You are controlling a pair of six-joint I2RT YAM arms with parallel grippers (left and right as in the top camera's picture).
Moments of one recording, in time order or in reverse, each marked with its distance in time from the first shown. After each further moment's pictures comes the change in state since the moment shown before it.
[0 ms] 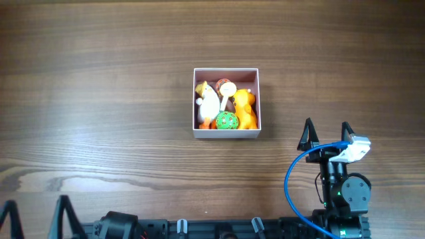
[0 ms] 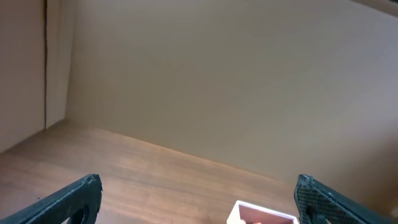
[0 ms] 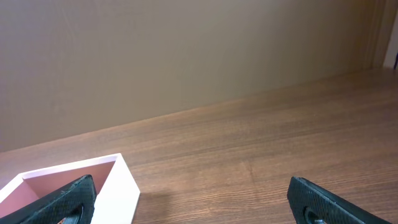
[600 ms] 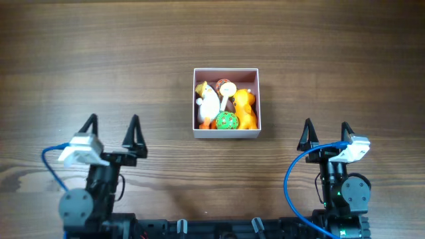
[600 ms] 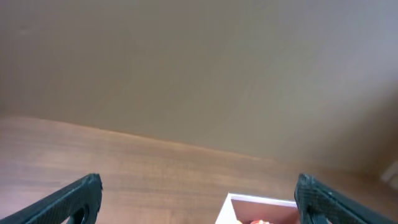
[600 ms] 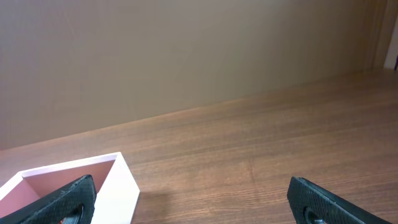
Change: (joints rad) left arm 0.154 0.001 -0.940 0.957 0.342 0.000; right arm 0.000 -0.001 -0.002 0.000 -0.003 -0.007
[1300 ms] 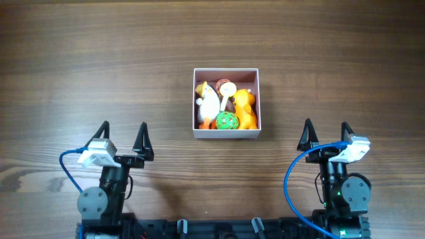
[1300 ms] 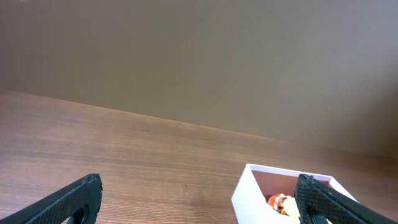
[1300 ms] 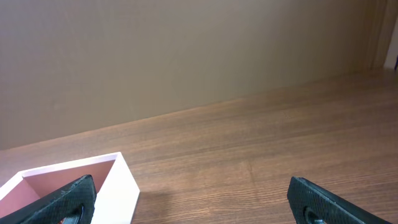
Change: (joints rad) left arm 0.038 -0.159 -0.260 0.080 0.024 0.017; right arm 0.000 0.000 0.000 0.000 0.000 0.000
